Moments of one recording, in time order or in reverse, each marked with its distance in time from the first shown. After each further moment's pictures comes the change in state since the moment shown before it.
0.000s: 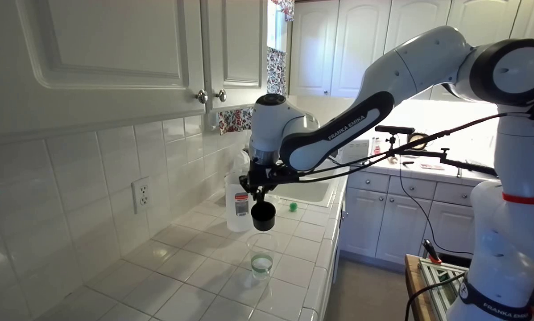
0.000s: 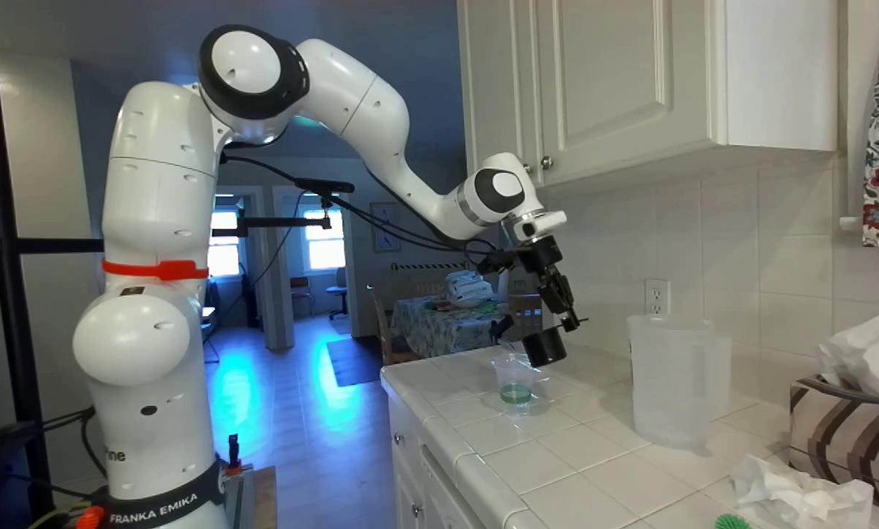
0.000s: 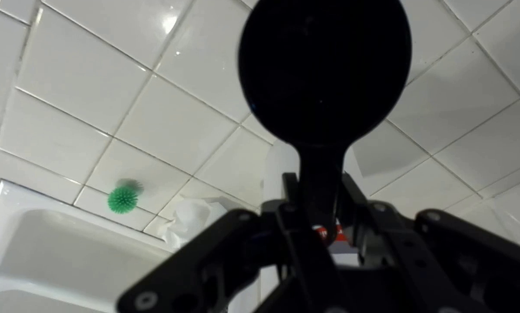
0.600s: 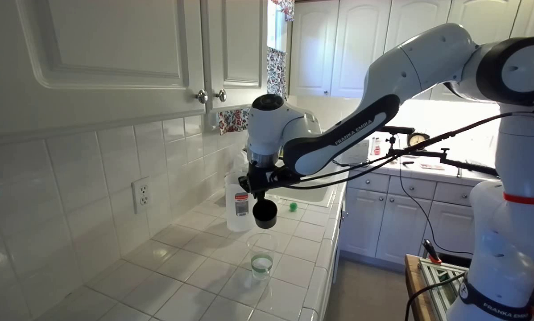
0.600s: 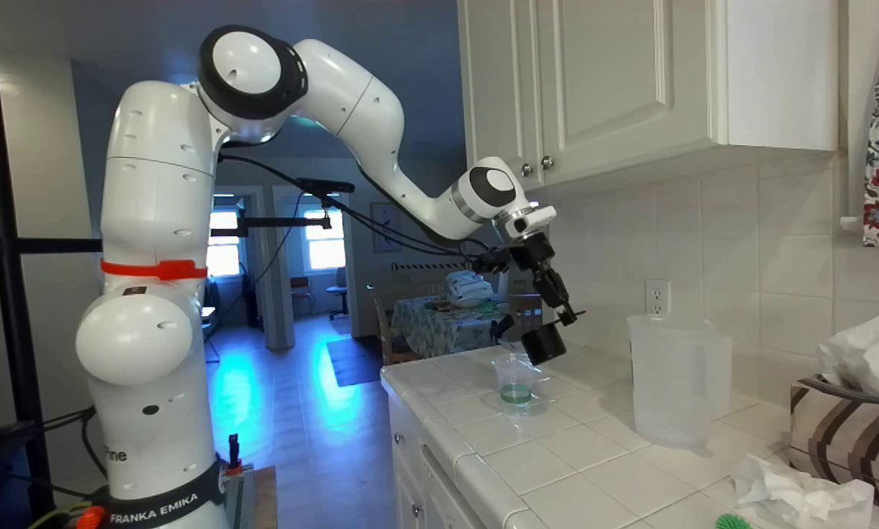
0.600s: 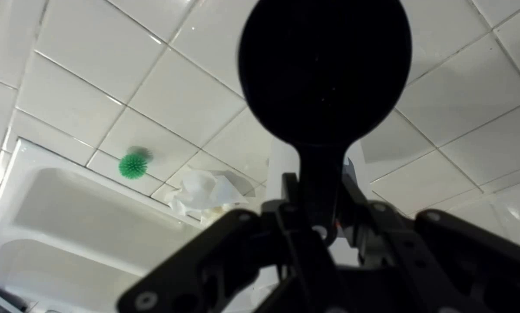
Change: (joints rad) arm 0.020 -0.012 0.024 0.000 -0.146 -0.051 0.067
